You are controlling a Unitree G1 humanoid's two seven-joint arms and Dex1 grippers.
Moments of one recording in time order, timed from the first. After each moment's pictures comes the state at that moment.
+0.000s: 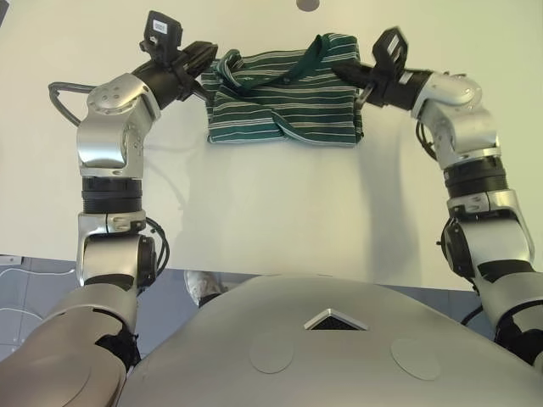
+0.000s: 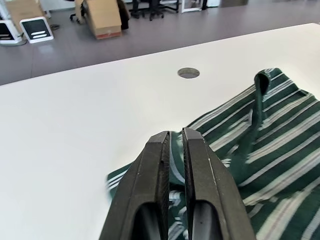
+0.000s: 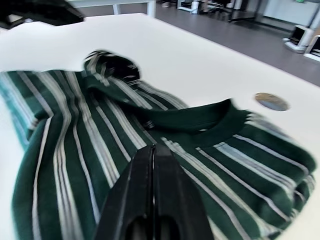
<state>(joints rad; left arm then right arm) -0.33 0.46 -0.07 0.00 -0.27 0.52 -0.66 -0.42 -0.44 0.26 0.33 0.23 0.21 0.90</state>
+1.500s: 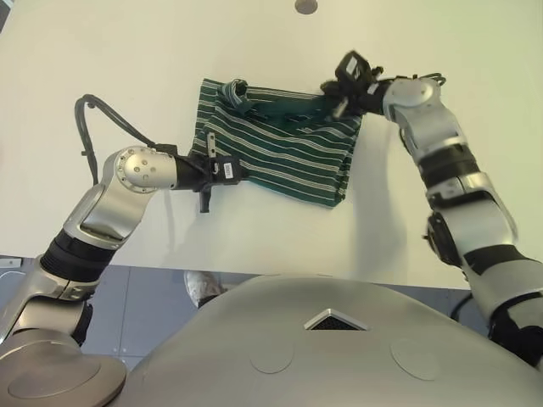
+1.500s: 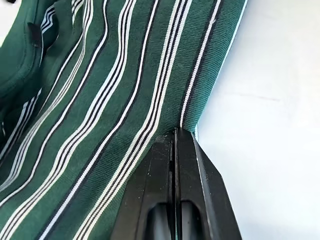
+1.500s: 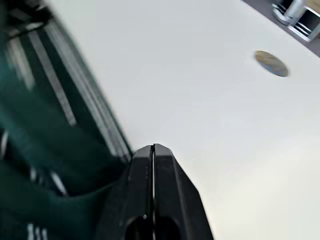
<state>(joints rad) -0.05 0.83 -0.41 -0.31 0.08 0.27 -1.00 -0.53 -0.39 0.36 0.59 -0.04 0.09 0.80</state>
